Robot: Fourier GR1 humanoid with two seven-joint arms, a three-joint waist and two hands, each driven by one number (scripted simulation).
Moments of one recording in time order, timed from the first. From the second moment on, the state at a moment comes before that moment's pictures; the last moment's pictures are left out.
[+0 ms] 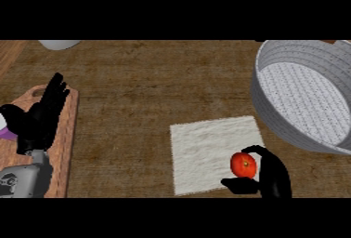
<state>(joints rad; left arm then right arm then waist) -0.18 0.23 0.12 -1.50 0.01 0.07 0.17 0.14 -0.06 0.30 -1.64 0.85 -0.27 0.74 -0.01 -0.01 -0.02</state>
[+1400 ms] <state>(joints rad) -0.19 0.22 0.13 -1.47 -0.01 0.08 0.16 0.26 -0.04 0.60 -1.71 0.62 -0.30 0.04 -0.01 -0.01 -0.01</state>
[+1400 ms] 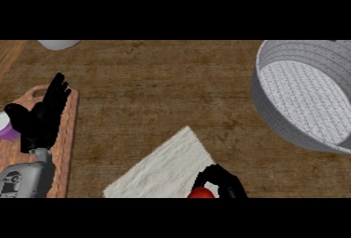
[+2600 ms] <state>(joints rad) -0.22 0.22 0.13 -1.46 -0.02 0.07 0.17 -0.38 -0.01 0.23 -2.06 0.70 -0.16 0.79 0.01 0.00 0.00</state>
